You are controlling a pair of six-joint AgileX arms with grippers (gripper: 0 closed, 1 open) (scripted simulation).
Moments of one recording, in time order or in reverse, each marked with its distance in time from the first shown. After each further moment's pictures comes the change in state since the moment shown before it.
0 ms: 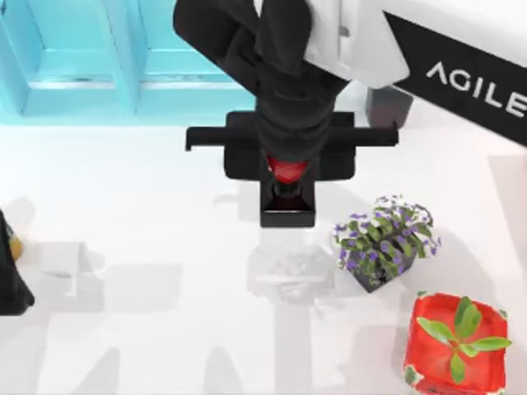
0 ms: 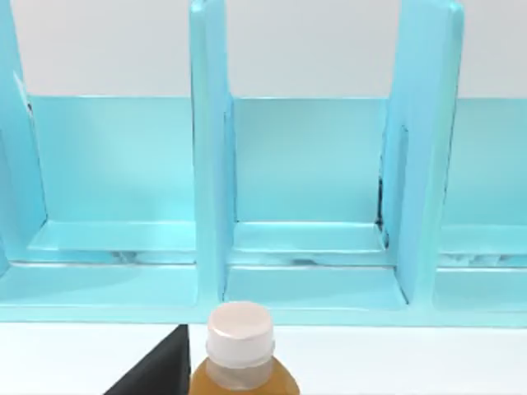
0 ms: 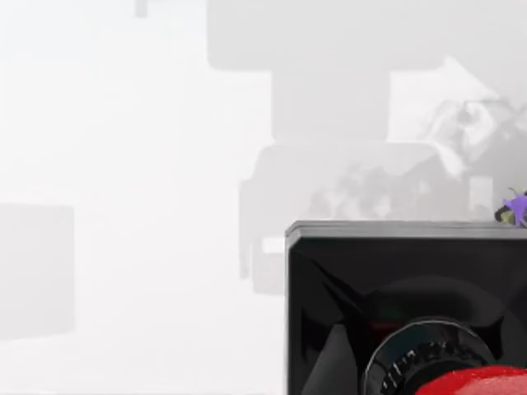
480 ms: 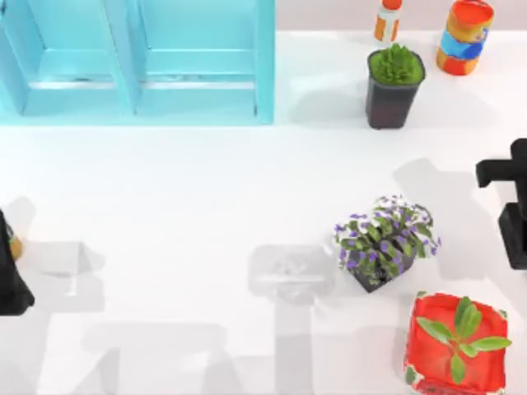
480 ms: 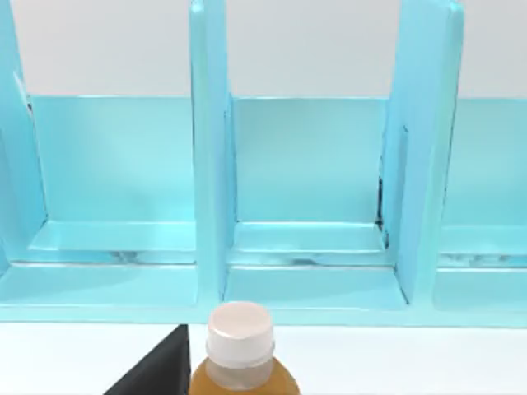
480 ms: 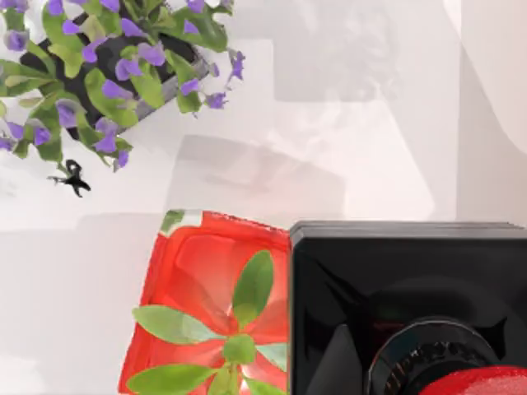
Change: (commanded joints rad) left arm 0.000 0.000 0.000 0.000 0.000 0.000; right arm -0.378 -0.747 -0.686 0.011 -0.095 -0.386
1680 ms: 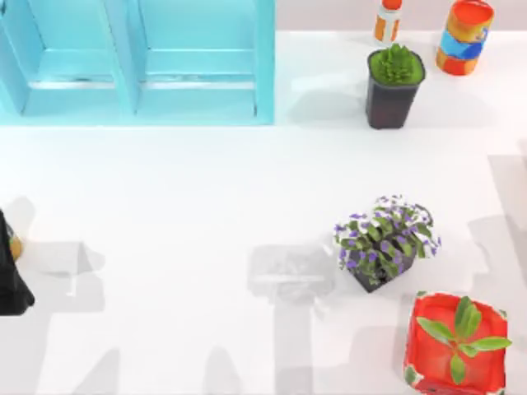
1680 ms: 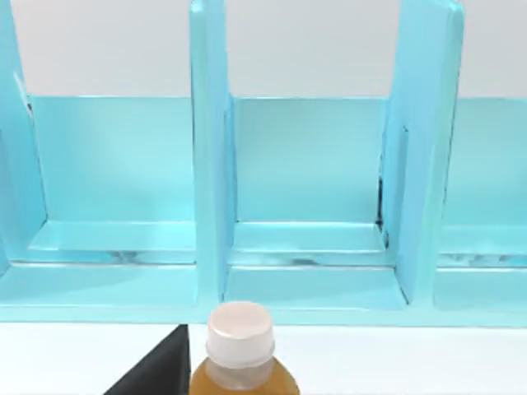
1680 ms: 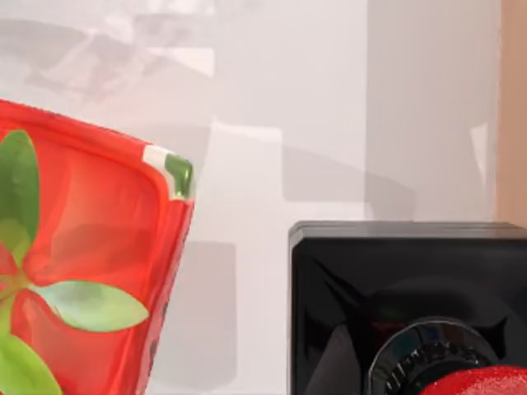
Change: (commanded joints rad) left arm 0.000 0.000 0.000 0.000 0.000 0.000; right arm -0.230 -0.348 -0.535 0.233 -0.070 -0.229
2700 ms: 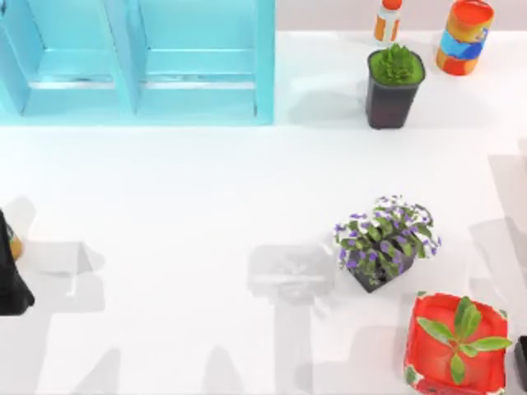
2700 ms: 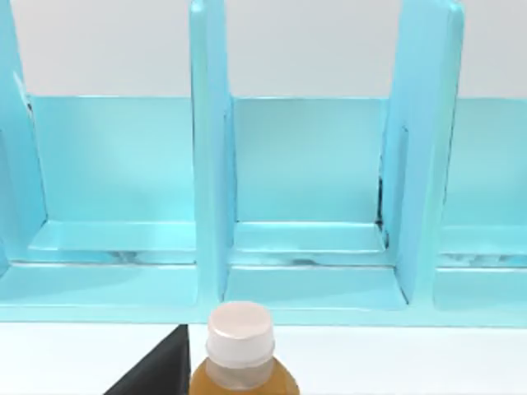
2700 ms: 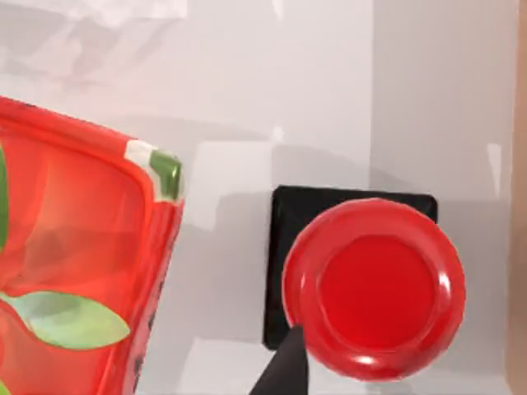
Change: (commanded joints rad) left arm 0.000 0.000 0.000 0.000 0.000 0.000; right arm 0.000 0.009 -0.056 0.055 -0.002 -0.005
